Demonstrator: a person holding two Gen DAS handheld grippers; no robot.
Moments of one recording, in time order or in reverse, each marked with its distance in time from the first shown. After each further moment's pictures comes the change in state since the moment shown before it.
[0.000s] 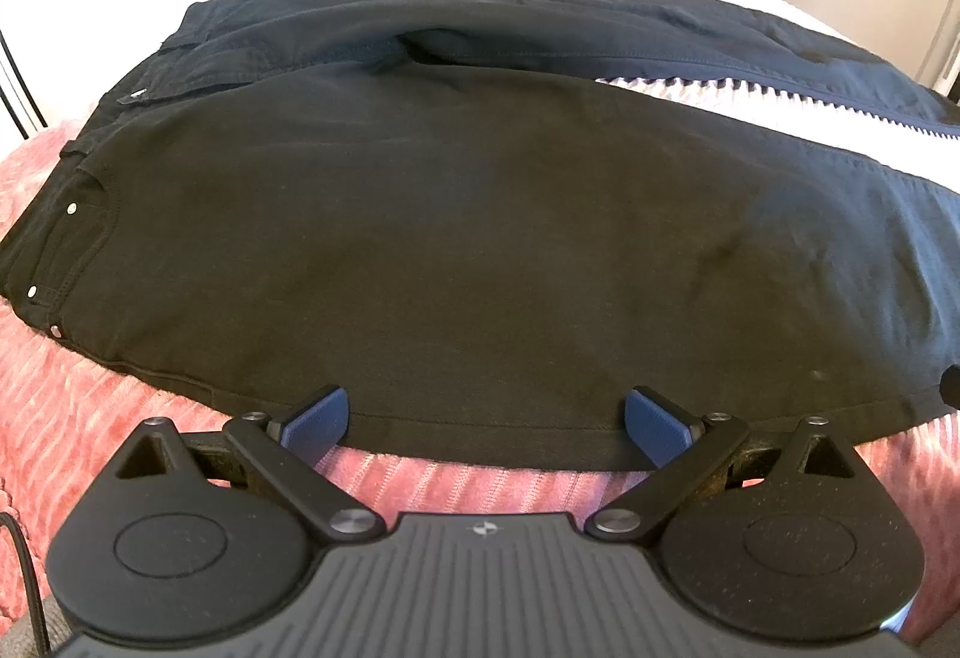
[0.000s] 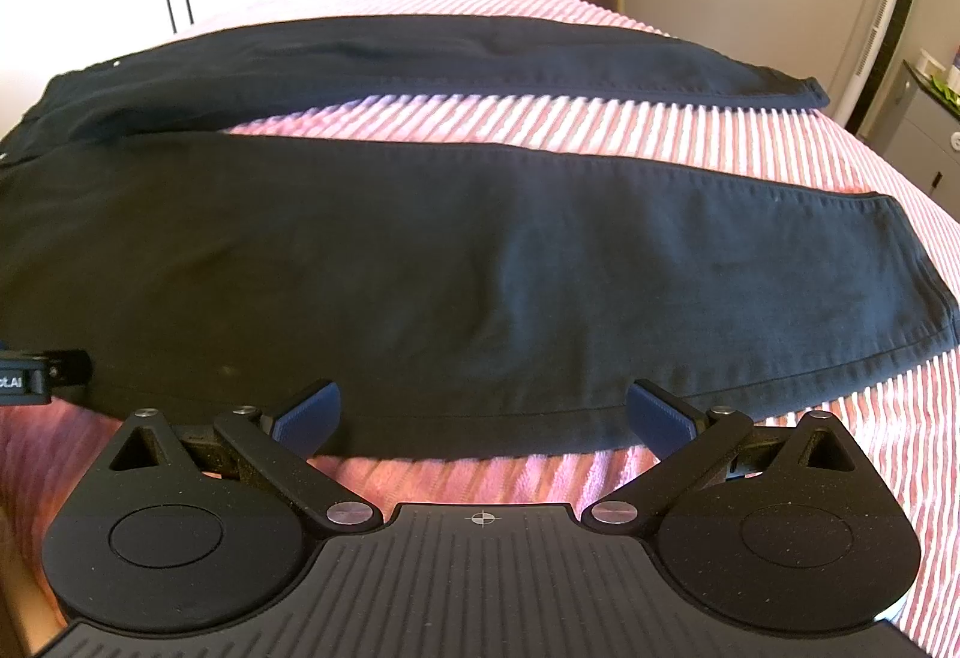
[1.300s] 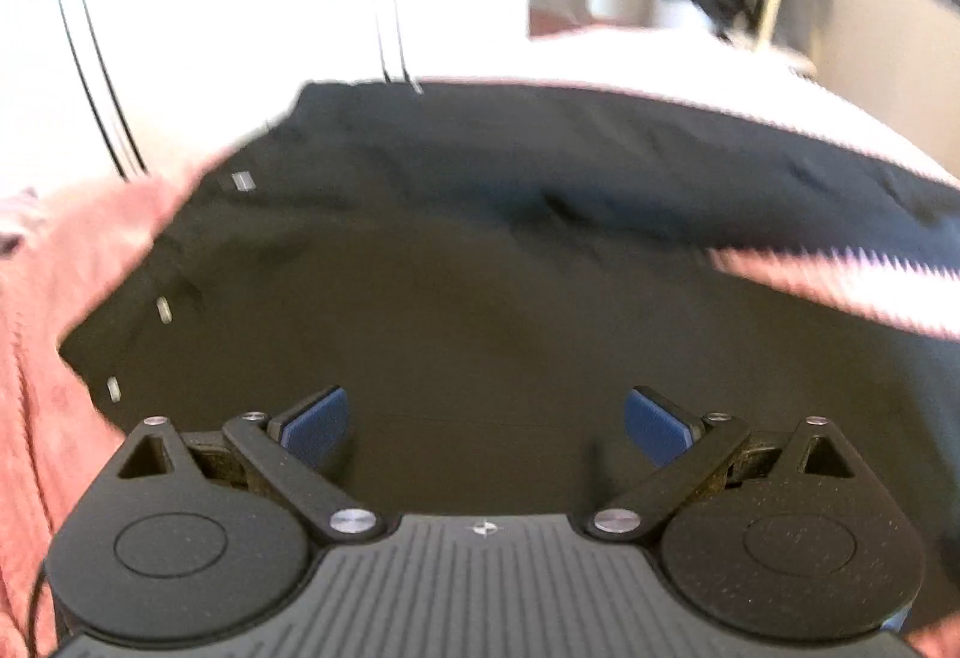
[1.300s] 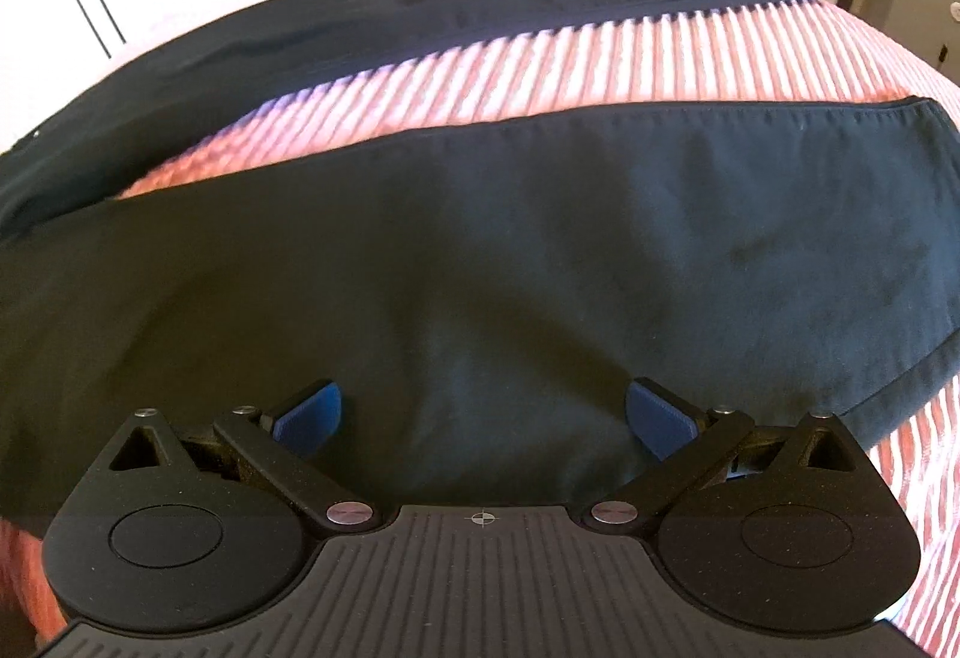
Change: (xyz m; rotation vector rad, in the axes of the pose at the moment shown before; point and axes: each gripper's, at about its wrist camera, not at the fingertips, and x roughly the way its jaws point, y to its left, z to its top) left arm 0.003 0.040 0.068 -0.141 -0.194 0.178; right arm 0.067 -0.048 0.034 0.210 0.138 0.053
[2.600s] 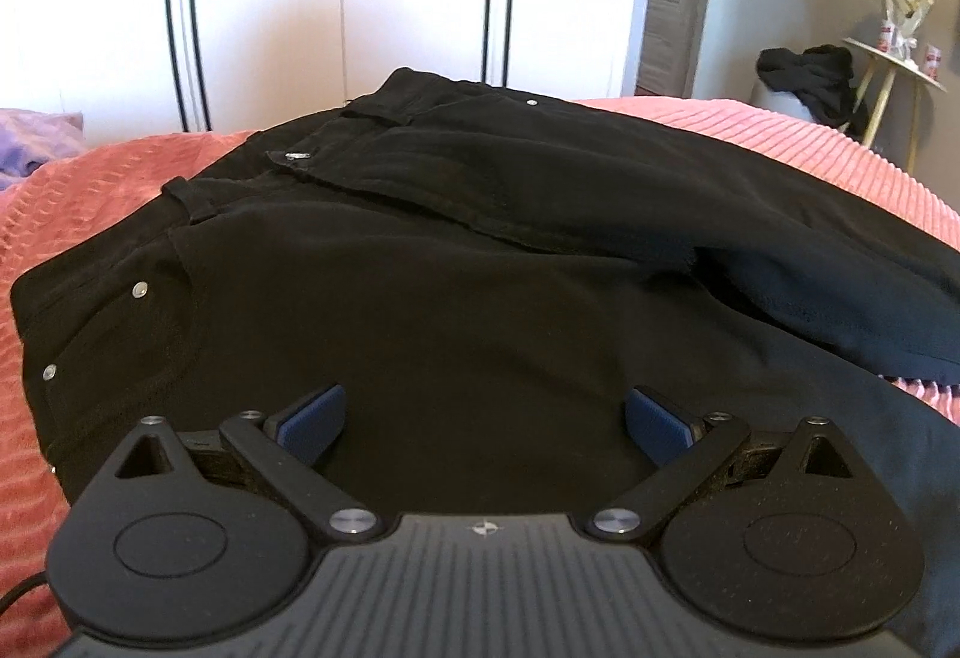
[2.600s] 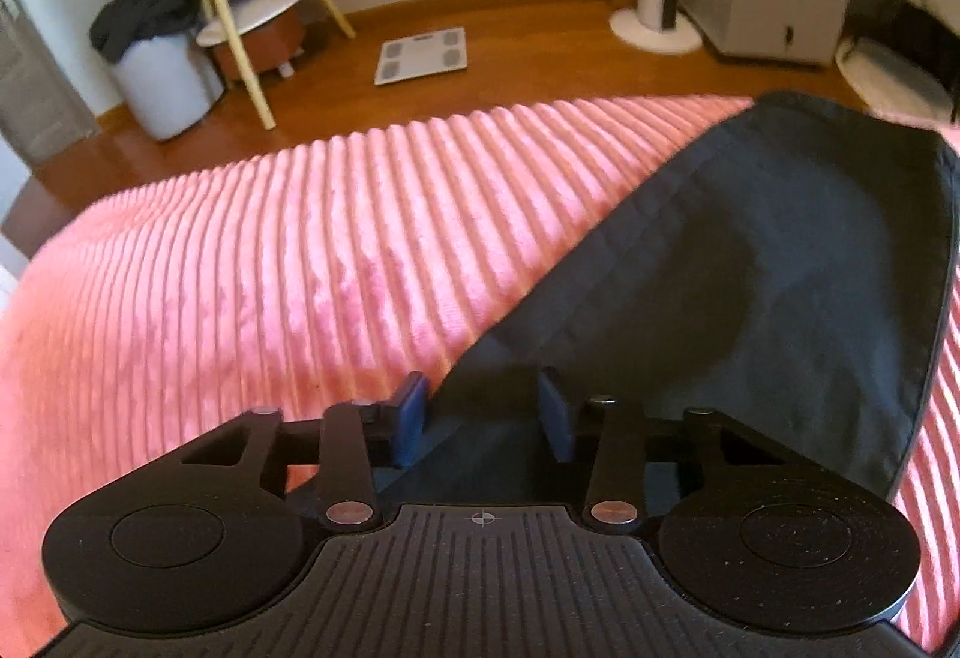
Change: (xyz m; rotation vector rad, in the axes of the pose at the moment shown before) left arm 0.087 0.024 -0.008 -0.215 -0.106 0.106; right arm 0.167 -0.011 0.345 0.567 -0.073 -0.237
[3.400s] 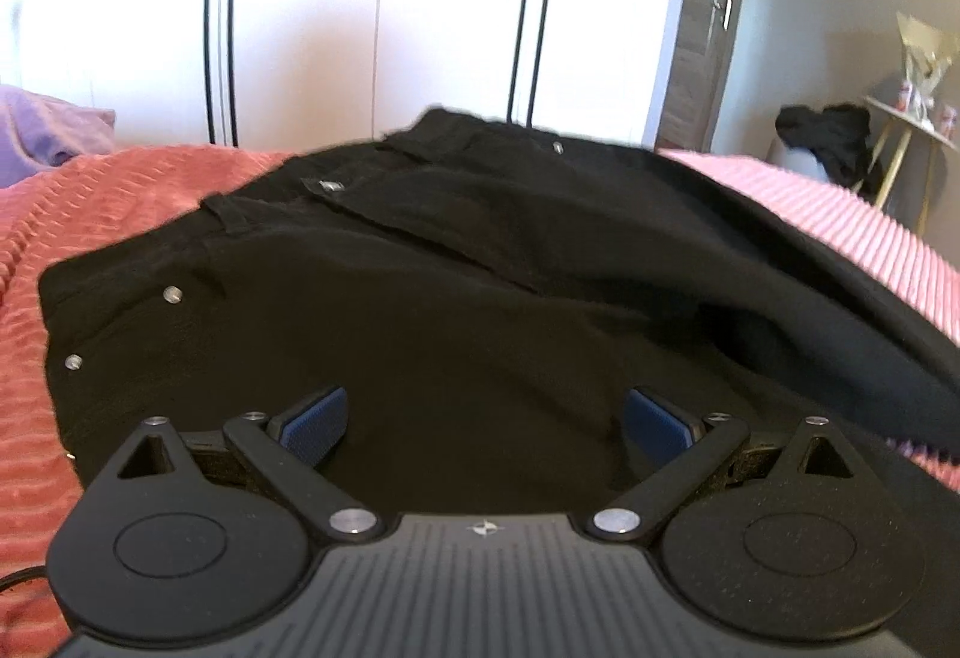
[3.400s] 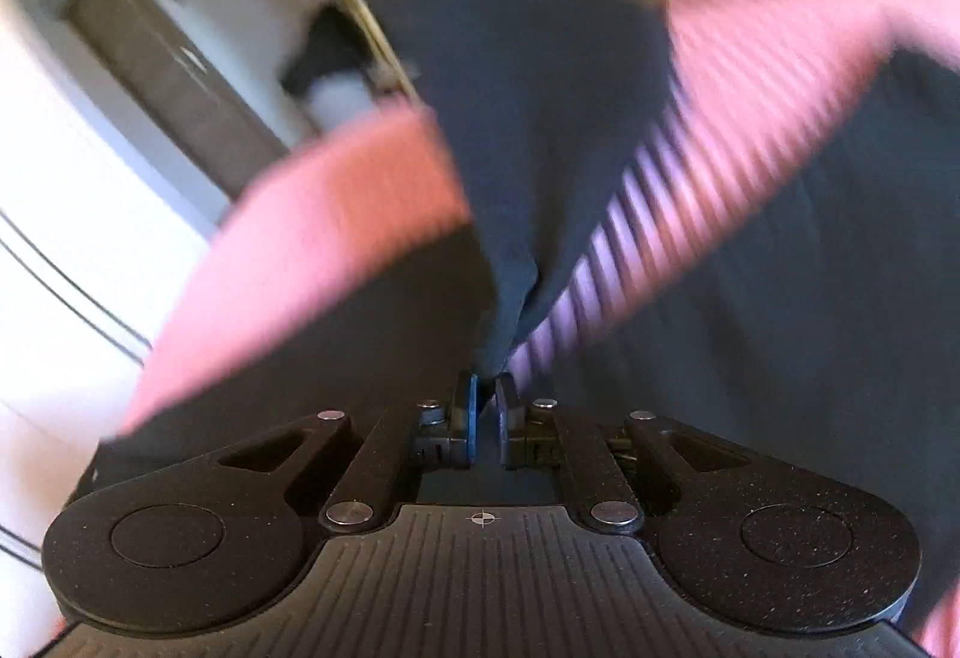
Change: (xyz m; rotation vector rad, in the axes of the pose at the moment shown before) left arm -0.013 0.013 0.004 -0.084 -0.089 0.007; right arm -0.144 -0.215 -0.209 0.007 0.044 0.438
